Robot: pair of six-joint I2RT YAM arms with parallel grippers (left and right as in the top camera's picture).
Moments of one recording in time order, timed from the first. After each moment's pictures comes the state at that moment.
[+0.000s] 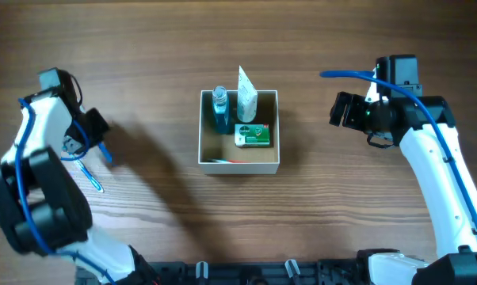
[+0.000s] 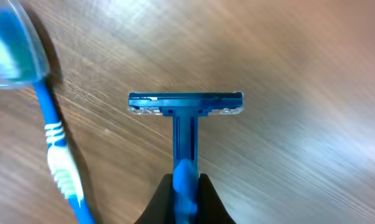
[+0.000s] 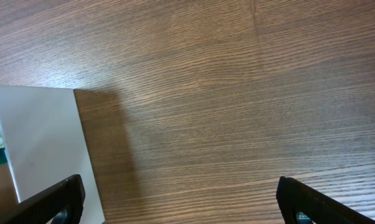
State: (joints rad) left arm 0.34 1.87 1.23 -0.84 -0.03 -0.29; right arm 0.05 1.43 1.18 -0.92 -0.03 0.30
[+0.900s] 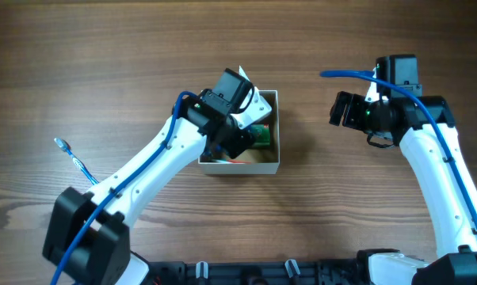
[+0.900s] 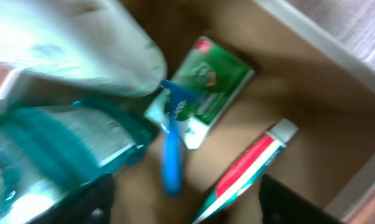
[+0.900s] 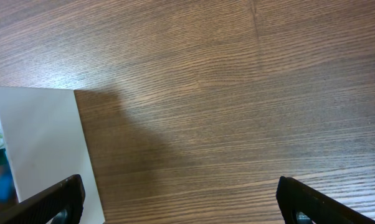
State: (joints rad) left arm -0.60 1.66 1.27 -0.78 0.04 0.35; right arm 0.05 1.43 1.18 -0.92 -0.03 0.30
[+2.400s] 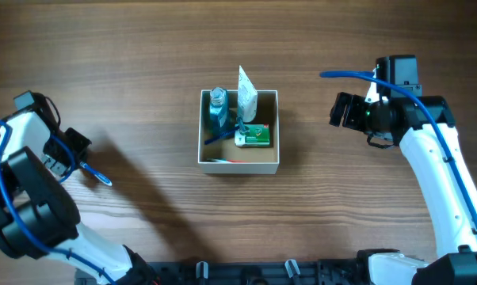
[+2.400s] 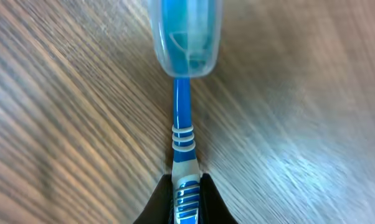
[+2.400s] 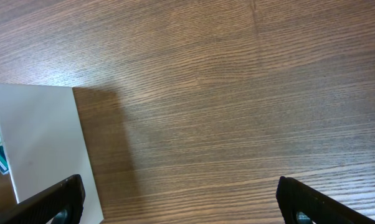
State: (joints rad) left arm 0.51 1.88 1.17 -0.86 -0.05 -0.44; right arm 0.05 1.43 1.18 -0.93 -0.03 0.30
